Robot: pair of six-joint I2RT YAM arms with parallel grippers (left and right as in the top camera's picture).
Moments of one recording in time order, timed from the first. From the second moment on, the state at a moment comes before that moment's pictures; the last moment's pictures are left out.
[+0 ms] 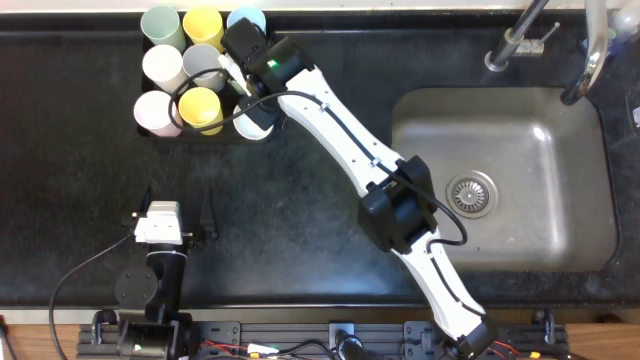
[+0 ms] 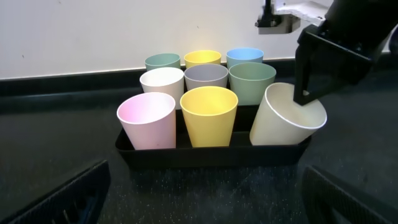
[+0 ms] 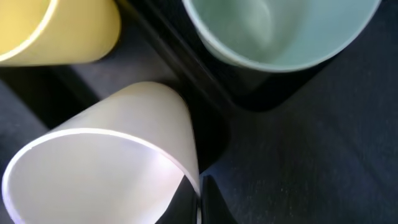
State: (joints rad) left arm -0.05 0.01 0.01 -0.08 -0.03 0.06; right arm 0.70 2.48 2.47 -1.23 0.00 -0.13
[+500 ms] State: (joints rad) left arm -0.05 0.01 0.01 -0.08 -0.03 0.06; right arm 0.70 2.48 2.47 -1.19 0.02 -0.14
